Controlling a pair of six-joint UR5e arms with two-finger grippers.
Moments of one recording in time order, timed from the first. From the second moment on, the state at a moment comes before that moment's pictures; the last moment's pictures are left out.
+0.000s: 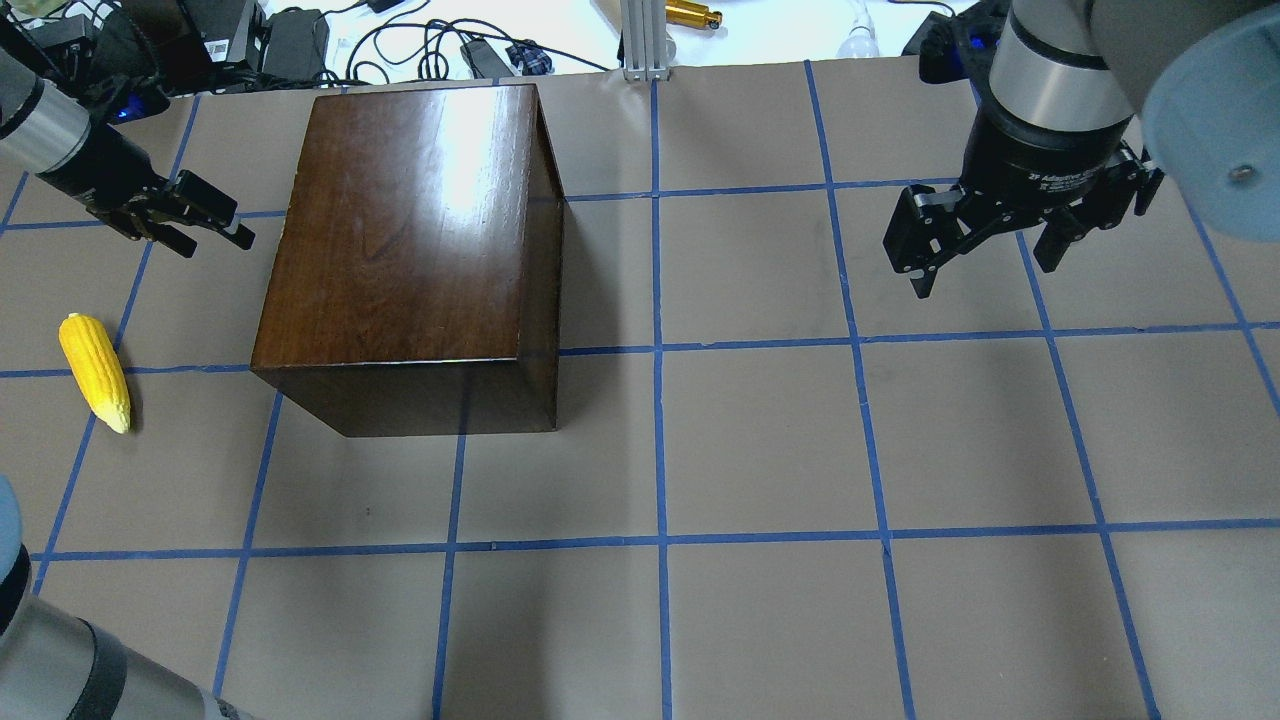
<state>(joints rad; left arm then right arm) -1.09 -1.97 -1.48 -1.43 1.31 0.65 1.61 -1.64 1.59 -1.46 -1.68 -0.08</state>
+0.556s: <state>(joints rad) -1.11 -1.98 -1.49 -1.42 1.27 0.64 1.61 -1.64 1.59 -1.46 -1.68 -0.08</state>
